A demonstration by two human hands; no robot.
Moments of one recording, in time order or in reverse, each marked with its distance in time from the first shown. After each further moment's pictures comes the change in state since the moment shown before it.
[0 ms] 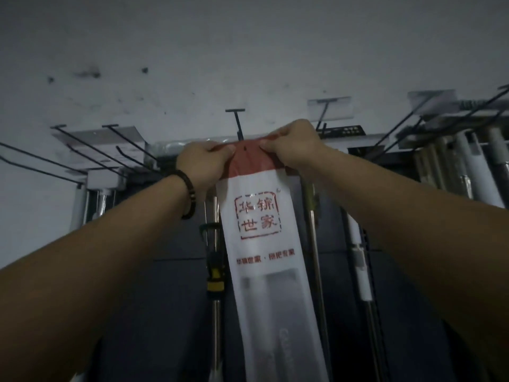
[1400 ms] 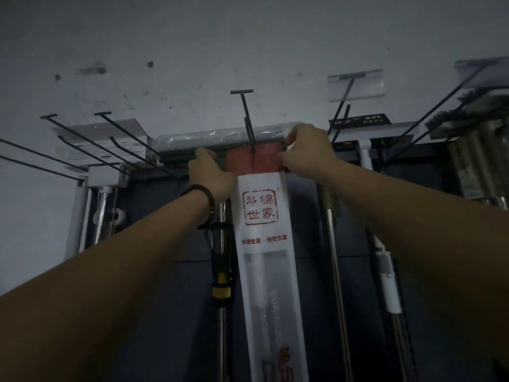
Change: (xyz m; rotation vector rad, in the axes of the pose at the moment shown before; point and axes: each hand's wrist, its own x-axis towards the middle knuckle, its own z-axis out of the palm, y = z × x) left_hand 0.047 -0.070 0.026 0.286 0.193 0.037; right_hand 0.061 0.073 0.027 -0.438 0.124 -0.168
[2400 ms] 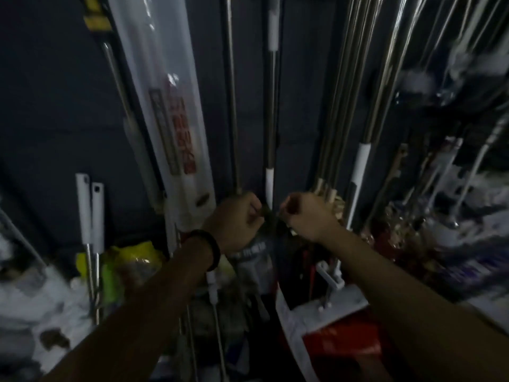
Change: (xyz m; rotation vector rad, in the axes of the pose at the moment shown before) left_hand -0.534 -0.113 0.020 -0.008 -1.175 -0.027; right_hand -0.584 0.115 -0.089 -0.203 -0.728 0.711
